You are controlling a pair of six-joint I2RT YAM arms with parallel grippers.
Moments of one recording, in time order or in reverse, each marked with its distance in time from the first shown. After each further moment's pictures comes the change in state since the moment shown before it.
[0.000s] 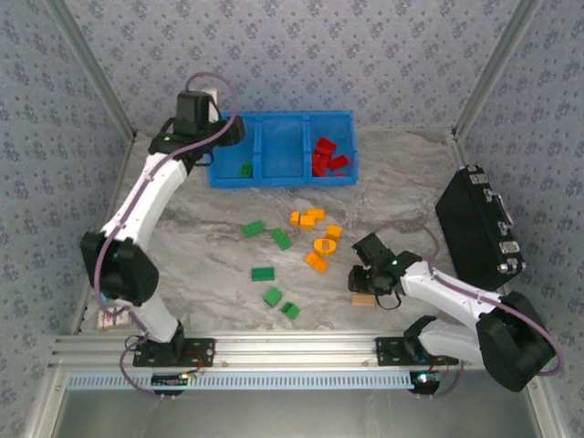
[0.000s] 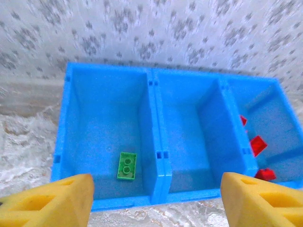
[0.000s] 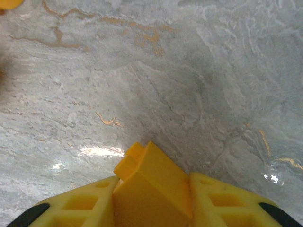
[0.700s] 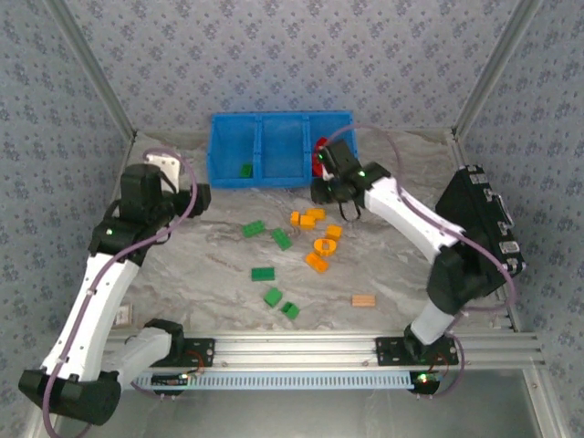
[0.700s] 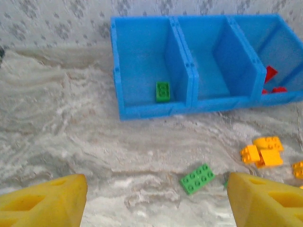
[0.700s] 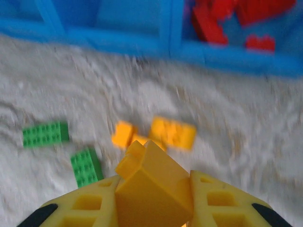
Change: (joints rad) left arm 0.048 -0.706 -0.589 -0.152 0.013 0.172; right arm -0.055 0.571 1.011 -0.128 0.069 -0.354
